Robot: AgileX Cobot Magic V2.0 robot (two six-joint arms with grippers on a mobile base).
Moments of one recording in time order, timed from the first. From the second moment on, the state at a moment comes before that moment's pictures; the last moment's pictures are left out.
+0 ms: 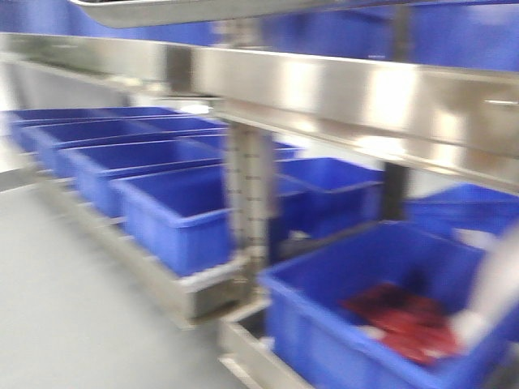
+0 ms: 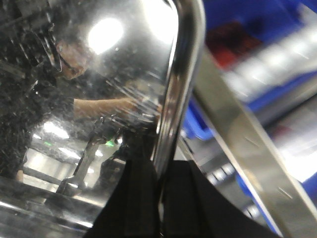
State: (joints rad) left arm -0.76 1.49 -1.63 0.26 1.26 -0.46; right arm 0.66 1.38 -1.57 -0.24 1.26 0.50
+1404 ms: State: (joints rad) left arm -0.76 1.49 -1.63 0.25 1.26 -0.46; right arm 0.66 1.38 -1.57 -0.25 1.26 0.50
